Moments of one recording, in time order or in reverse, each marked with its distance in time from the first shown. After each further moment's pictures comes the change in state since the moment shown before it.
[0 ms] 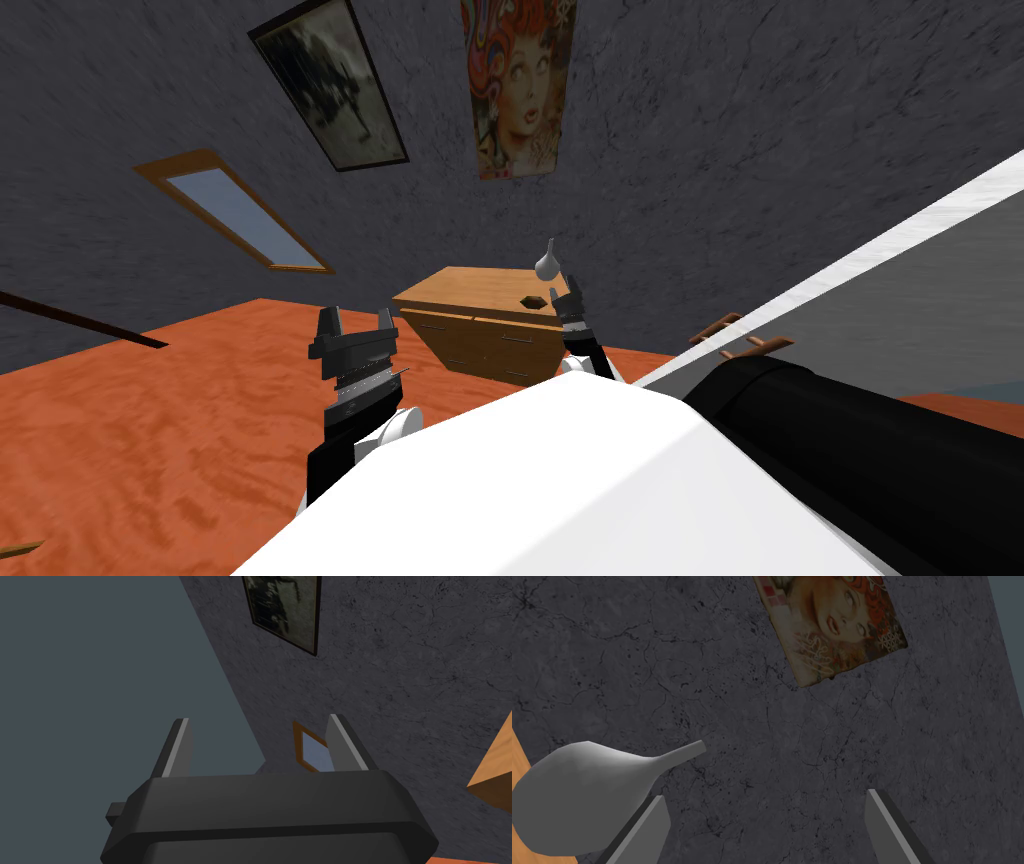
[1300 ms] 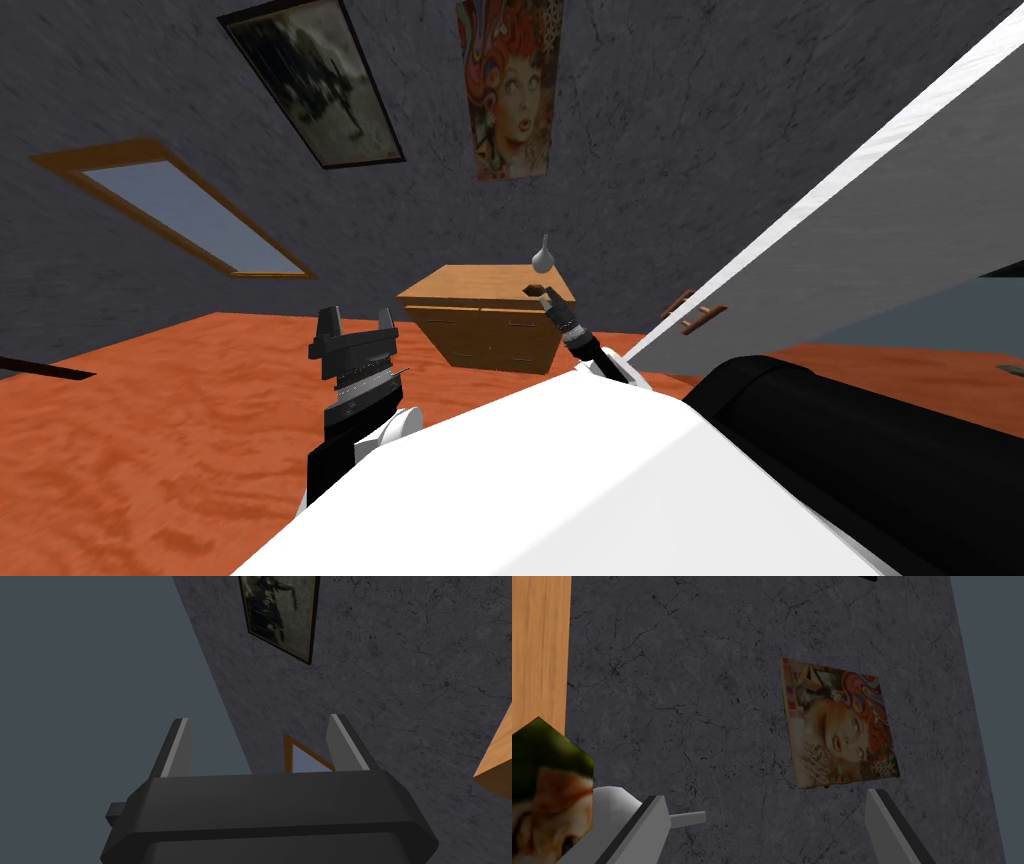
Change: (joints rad) left arm 0.000 0.000 0.000 0.000 0.000 0.000 0.000; right arm 0.000 -0.353 0.047 0.050 0.120 -0.020 -0.027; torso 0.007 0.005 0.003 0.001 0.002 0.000
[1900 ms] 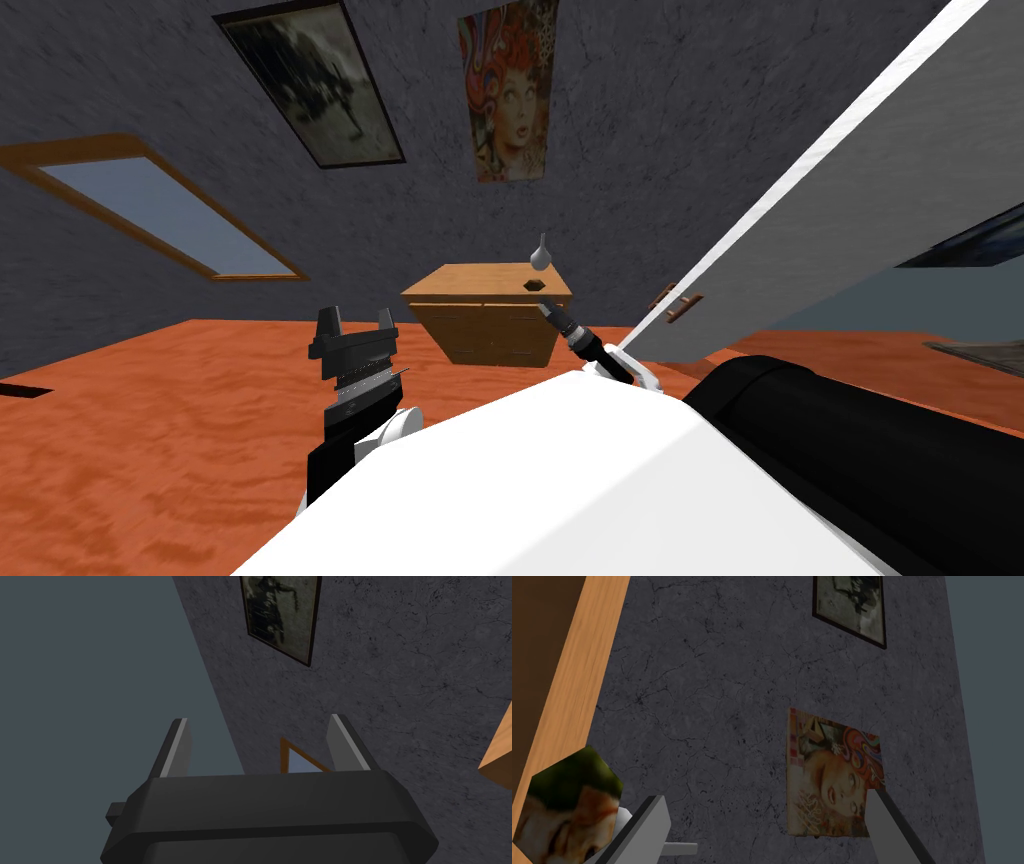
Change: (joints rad) left arm 0.000 0.000 0.000 0.000 0.000 0.000 0.000; right arm -0.005 -0.171 0.010 0.040 0.053 -0.014 -0.016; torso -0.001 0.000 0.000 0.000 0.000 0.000
